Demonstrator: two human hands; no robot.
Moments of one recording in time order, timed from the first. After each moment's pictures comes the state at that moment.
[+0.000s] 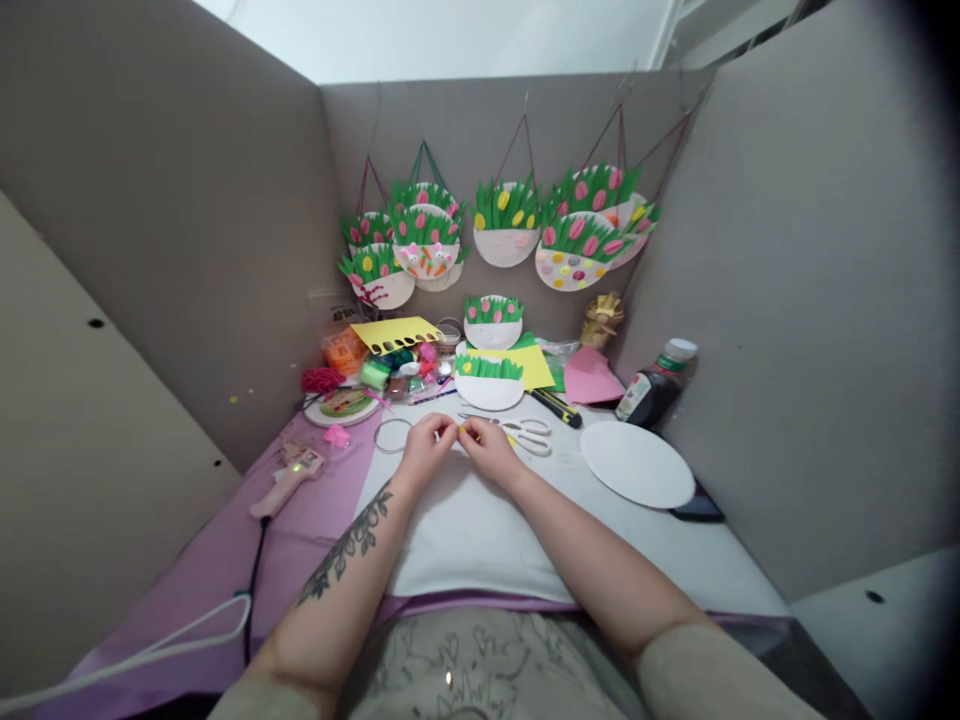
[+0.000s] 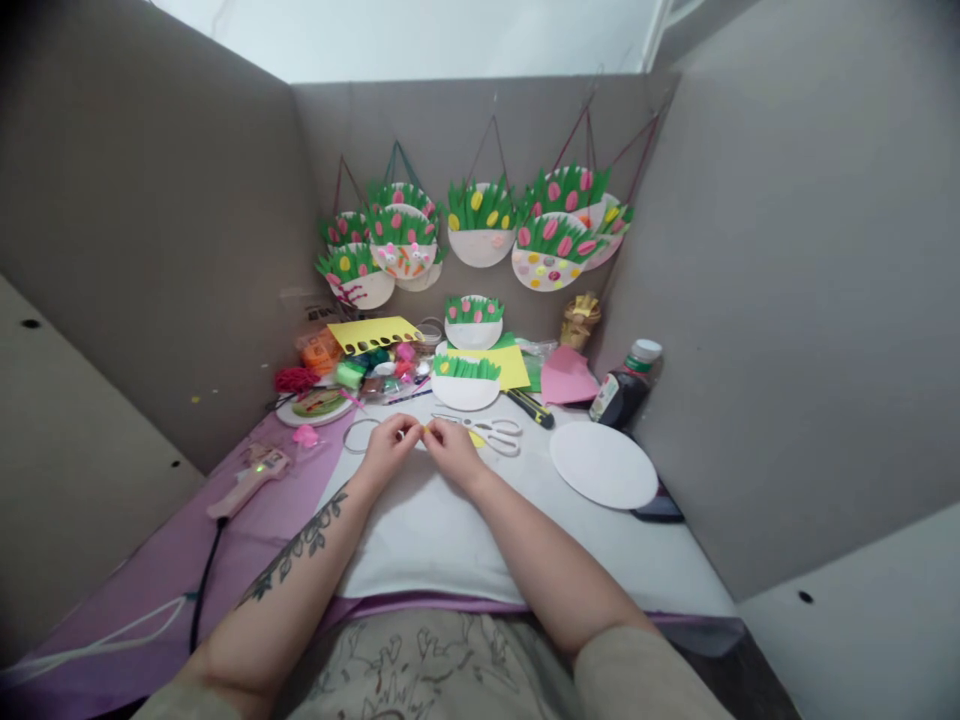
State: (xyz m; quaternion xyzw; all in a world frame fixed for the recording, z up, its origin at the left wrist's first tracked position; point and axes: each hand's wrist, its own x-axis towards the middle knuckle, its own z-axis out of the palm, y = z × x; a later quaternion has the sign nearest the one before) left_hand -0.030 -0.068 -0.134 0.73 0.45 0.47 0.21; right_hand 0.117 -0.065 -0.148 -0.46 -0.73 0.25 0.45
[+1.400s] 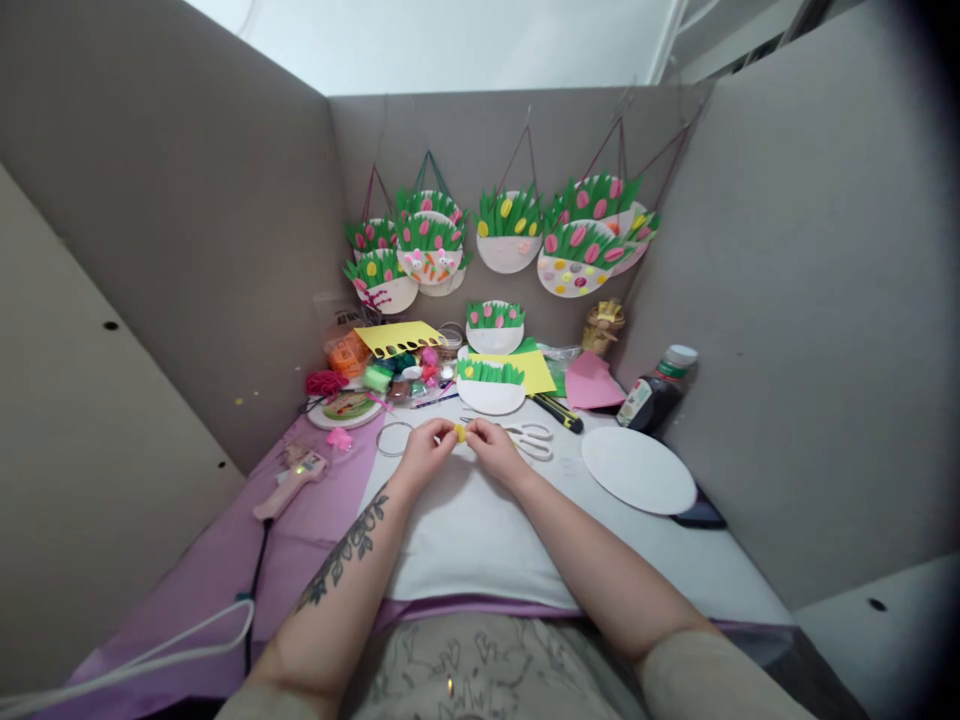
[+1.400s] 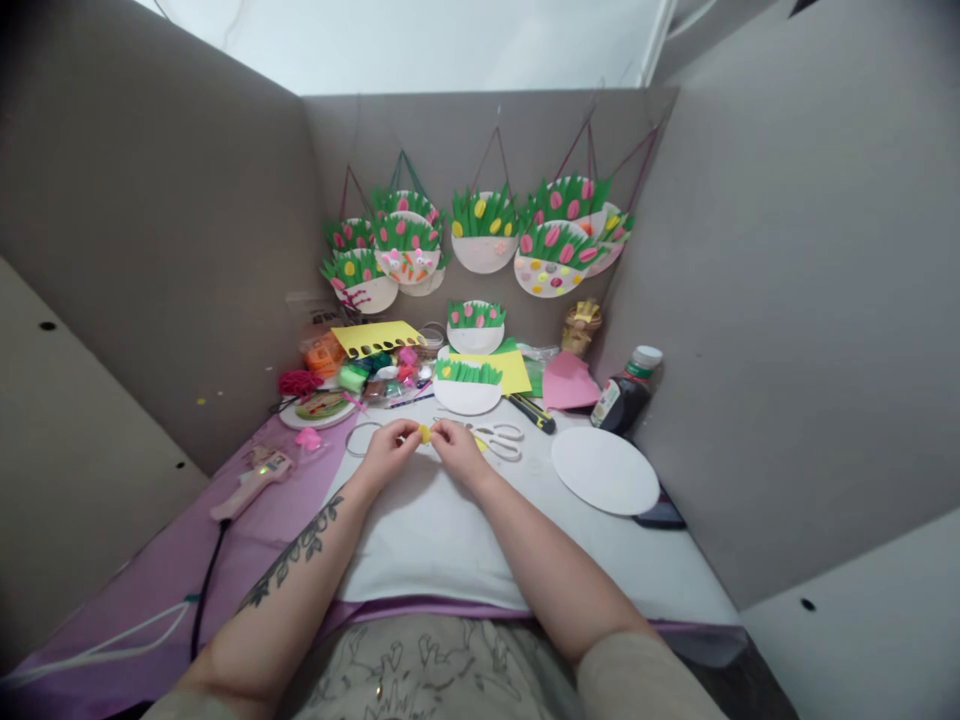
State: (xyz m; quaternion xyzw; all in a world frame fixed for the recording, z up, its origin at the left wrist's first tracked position) left_hand -0.035 -0.068 -0.131 0.72 0.45 0.45 0.27; right_hand 0.120 -0.063 -0.145 -0.45 -0.67 0.35 0.47
